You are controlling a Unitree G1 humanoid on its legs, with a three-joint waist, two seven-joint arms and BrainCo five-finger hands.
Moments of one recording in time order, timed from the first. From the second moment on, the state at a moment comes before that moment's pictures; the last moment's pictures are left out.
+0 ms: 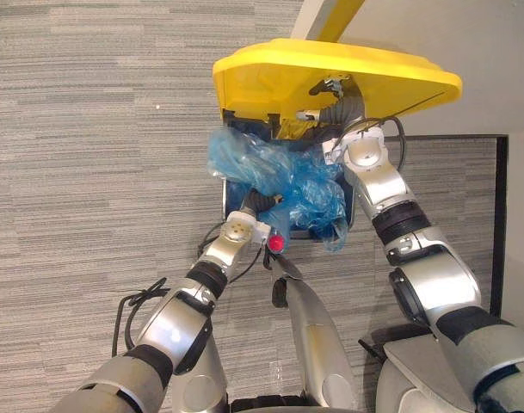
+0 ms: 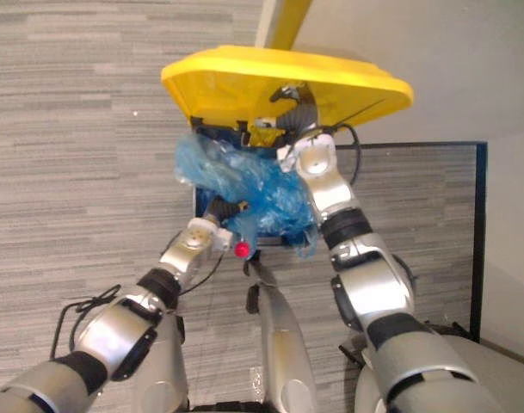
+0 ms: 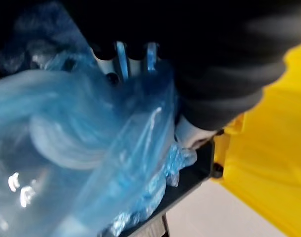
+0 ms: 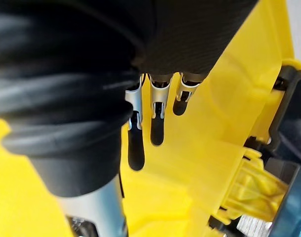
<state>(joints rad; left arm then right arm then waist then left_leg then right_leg) -0.83 0.03 -0.38 0.93 -0.26 -0.06 0.11 -1.11 -0.27 0.24 0.72 0.09 0.01 -0.21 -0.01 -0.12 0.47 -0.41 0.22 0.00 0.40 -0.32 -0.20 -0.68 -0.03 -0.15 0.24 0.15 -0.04</state>
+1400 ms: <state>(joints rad) 0.01 0.15 0.08 0.95 -0.21 -0.05 0.06 -0.19 -0.12 0.05 0.78 -0.12 0.01 -0.13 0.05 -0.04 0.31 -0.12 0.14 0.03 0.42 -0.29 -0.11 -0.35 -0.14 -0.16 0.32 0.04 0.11</state>
